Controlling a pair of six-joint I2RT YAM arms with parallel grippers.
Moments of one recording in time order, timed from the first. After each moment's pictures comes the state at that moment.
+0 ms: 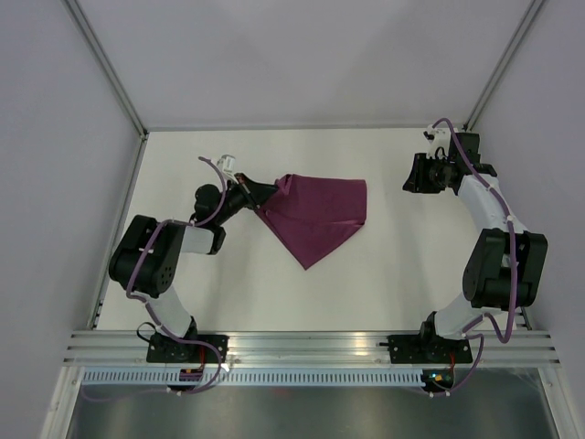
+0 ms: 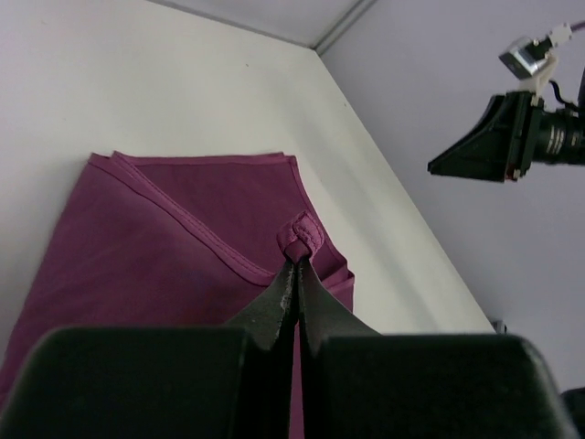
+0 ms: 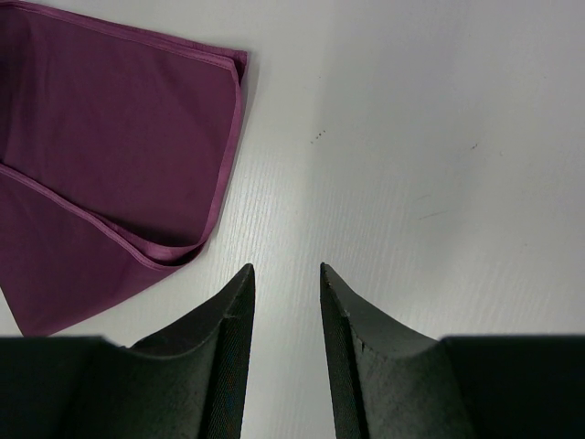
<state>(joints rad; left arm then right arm) -0.24 1.76 0.65 1.14 0.53 -0.75 -0.14 1.62 1.26 -0.52 -0.42 -0.06</state>
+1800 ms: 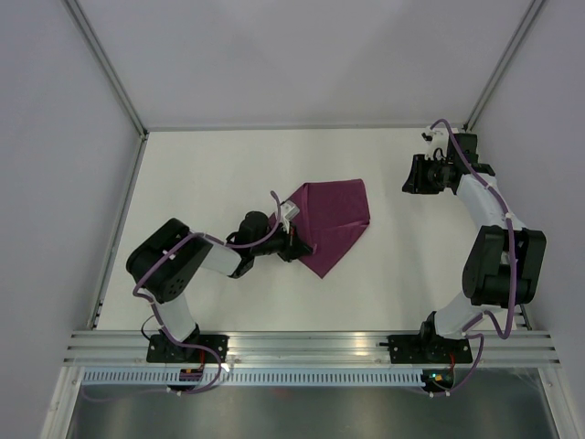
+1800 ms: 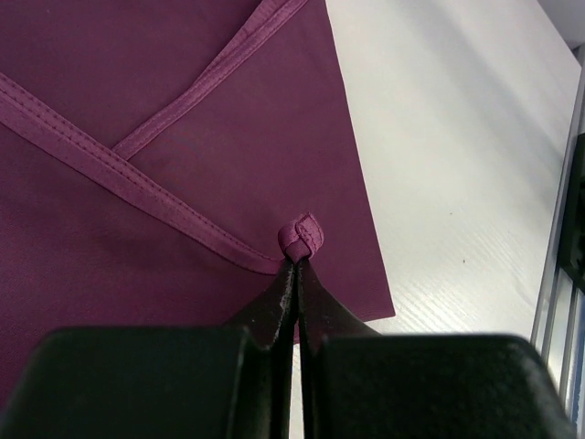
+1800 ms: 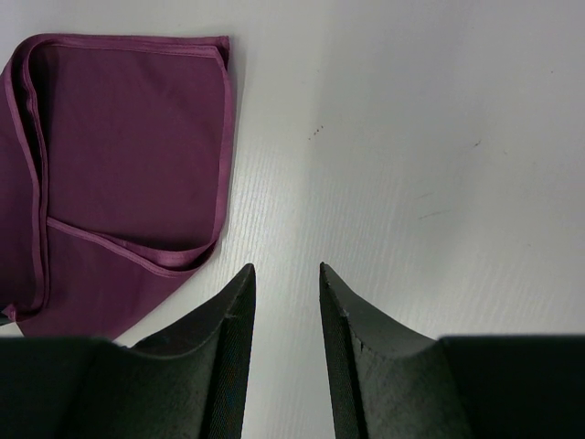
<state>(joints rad) -0.63 1.77 0.56 0.82 0.52 -0.34 -0.14 1.64 1.26 -0.52 -0.42 -0.07</state>
